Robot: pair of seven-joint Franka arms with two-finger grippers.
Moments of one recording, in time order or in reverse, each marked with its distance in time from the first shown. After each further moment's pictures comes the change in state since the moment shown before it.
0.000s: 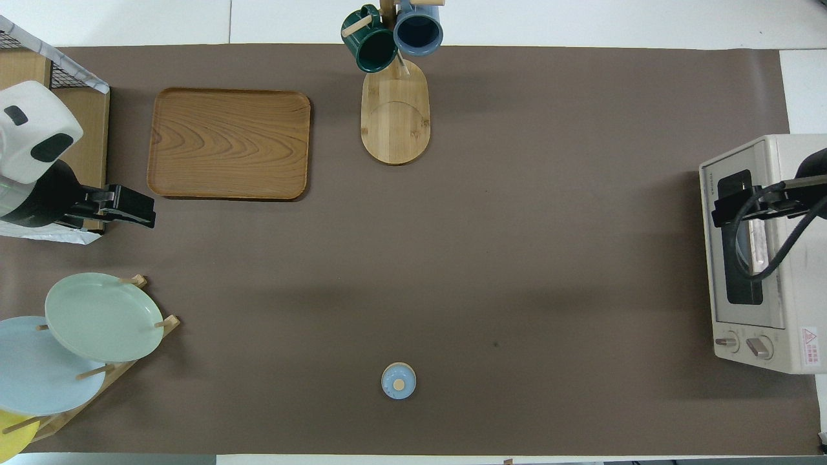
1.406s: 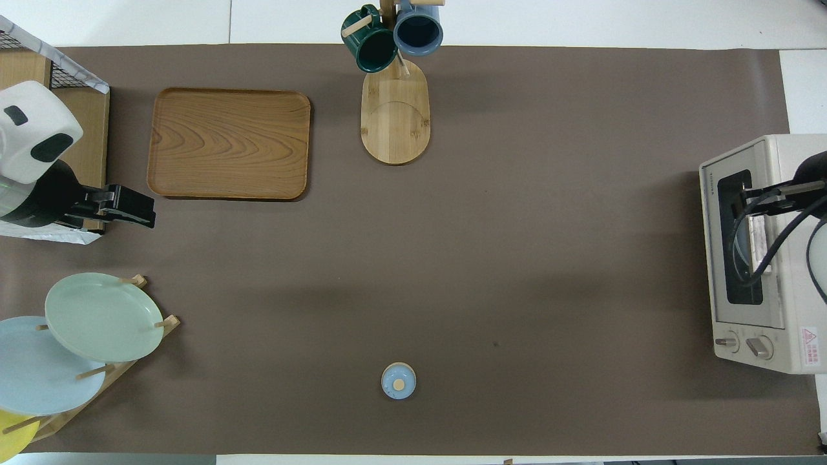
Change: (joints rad) left arm 0.000 0.000 0.000 0.000 0.000 0.000 0.000; right arm -0.068 -0.032 -0.012 -0.260 -0.159 0.336 -0.046
